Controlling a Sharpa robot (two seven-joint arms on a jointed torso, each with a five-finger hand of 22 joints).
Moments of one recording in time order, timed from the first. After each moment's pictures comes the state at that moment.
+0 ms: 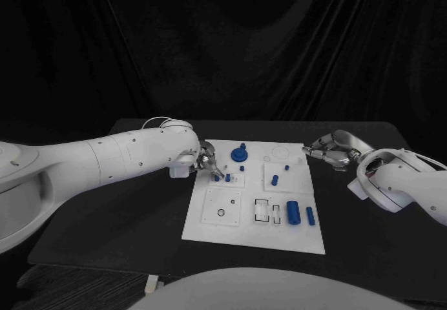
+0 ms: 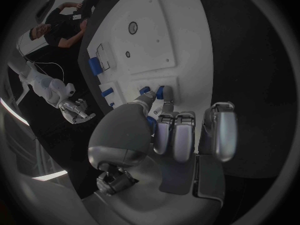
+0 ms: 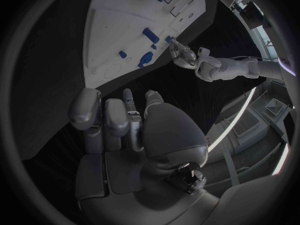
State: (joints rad) left arm 1.23 -0.53 -0.21 1.11 -0.99 0.28 -0.44; left_hand 1.12 0.02 0.18 0.15 0.30 0.94 0.06 0.21 0.95 1.46 0.00 1.57 1.31 1.47 -0.05 1.57 1.31 0.03 1.46 0.06 1.39 1.31; right arm 1.21 -0.92 -0.21 1.47 -1.02 -0.43 -0.08; right_hand 1.27 0.16 -0.18 0.28 0.53 0.89 0.08 0.25 0.14 1.46 -0.01 1.50 1.43 1.47 -0.07 1.18 1.01 0.10 1.47 0.02 0.98 1.31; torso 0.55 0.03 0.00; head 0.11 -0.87
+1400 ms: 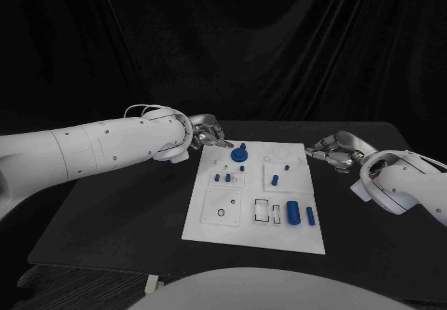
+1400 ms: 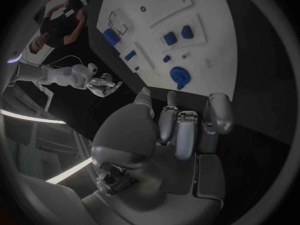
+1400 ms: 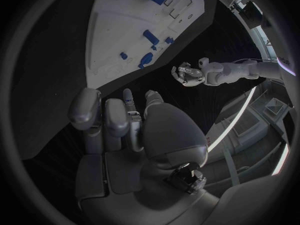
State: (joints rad) left arm 1.32 -0.66 -0.21 1.28 -1.06 -0.08 -0.15; left_hand 1.24 0.09 -0.16 0.22 0.25 0.75 0.12 0.31 1.02 1.31 0.05 1.36 1.31 1.43 0.00 1.49 1.31 0.09 1.26 0.10 1.17 1.31; right arm 1.20 -0.94 -0.21 1.49 -1.02 -0.43 -0.08; right_hand 1.27 0.16 -0.18 0.28 0.53 0.89 0.08 0.25 0.14 1.46 -0.01 1.50 1.43 1.47 -0.07 1.18 1.01 0.10 1.47 0.02 0.98 1.31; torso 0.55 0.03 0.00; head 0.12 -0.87
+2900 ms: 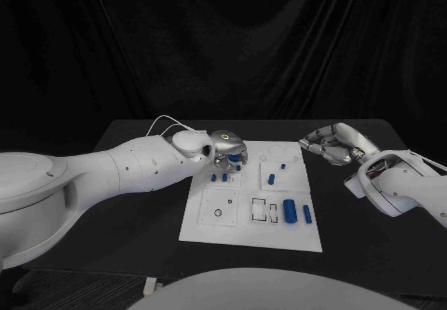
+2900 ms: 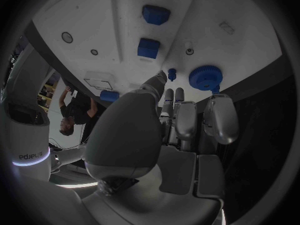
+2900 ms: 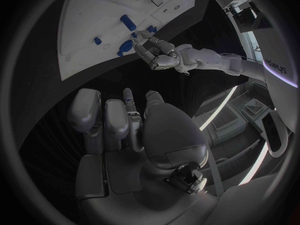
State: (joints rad) left arm 1.18 -0.42 -0.21 0.99 -1.76 -0.24 0.24; left_hand 1.48 -0.13 0.22 0.18 0.12 0.96 0.03 0.07 0.29 0.90 0.00 0.27 0.25 1.36 -0.05 1.32 1.09 0.08 1.38 0.08 1.23 1.31; right arm 1.20 -0.99 -0.21 1.59 -1.02 -0.56 0.11; right_hand 1.26 0.16 -0.19 0.29 0.53 0.90 0.09 0.25 0.14 1.46 -0.01 1.52 1.40 1.47 -0.07 1.20 1.04 0.10 1.47 0.02 1.01 1.31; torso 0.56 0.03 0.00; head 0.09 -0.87
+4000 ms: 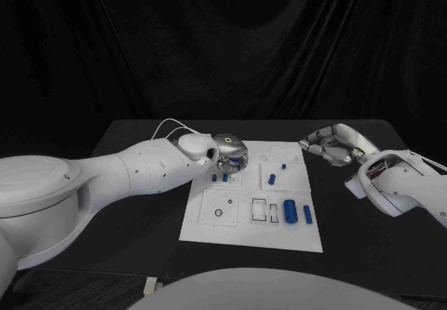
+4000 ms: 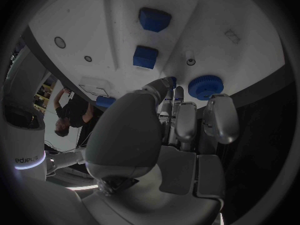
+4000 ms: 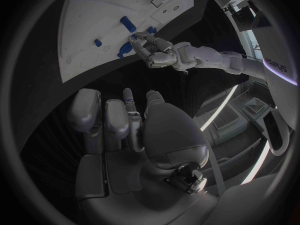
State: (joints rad) left arm 1.15 -0.37 -0.21 0.92 -1.78 -0.23 0.22; left_hand 1.48 -0.13 0.37 0.12 0.27 1.01 0.04 0.07 0.24 0.99 0.00 0.18 0.18 1.38 -0.05 1.34 1.07 0.08 1.39 0.08 1.21 1.31; right arm 1.20 -0.99 -0.21 1.57 -1.01 -0.54 0.11; right_hand 1.26 0.15 -0.19 0.29 0.53 0.90 0.09 0.25 0.14 1.46 -0.01 1.52 1.36 1.47 -0.07 1.20 1.04 0.10 1.47 0.02 1.01 1.31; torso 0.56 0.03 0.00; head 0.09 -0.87
